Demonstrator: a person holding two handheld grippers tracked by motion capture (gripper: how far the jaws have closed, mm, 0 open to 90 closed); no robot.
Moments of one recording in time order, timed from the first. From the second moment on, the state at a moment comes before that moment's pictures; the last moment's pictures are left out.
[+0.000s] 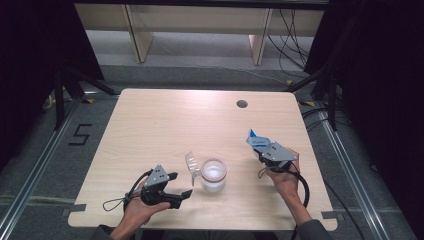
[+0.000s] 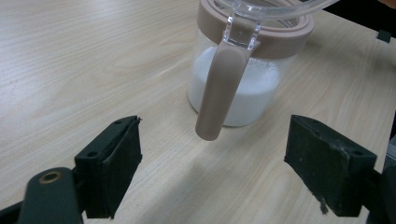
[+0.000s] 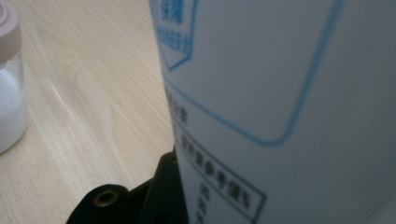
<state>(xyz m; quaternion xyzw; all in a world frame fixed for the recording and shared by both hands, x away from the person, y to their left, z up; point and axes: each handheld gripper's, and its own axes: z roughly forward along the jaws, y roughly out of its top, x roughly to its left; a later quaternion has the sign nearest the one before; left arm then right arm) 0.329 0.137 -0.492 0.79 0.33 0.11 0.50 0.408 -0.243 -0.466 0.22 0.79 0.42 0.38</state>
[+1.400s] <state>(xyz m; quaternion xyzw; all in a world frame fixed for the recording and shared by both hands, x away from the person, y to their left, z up) 0.331 0.136 -0.492 0.80 0.34 0.11 0.49 0.428 -0.293 -0.487 0.34 0.73 0.50 0.31</state>
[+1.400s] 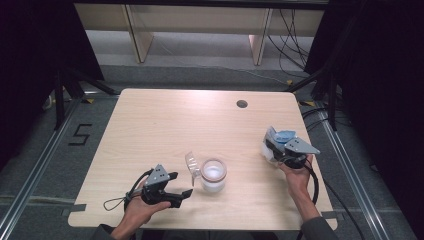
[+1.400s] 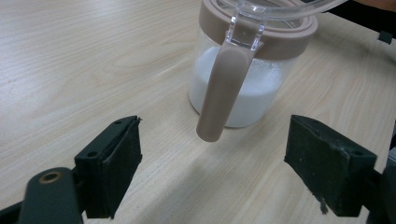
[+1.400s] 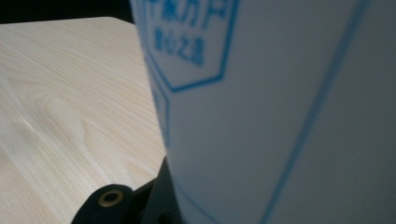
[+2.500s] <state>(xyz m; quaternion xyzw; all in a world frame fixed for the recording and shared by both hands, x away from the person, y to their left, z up) 0.329 0.137 -0.490 0.79 0.34 0.12 0.50 0.407 -0.300 -0.481 0.40 0.72 0.50 0.27</state>
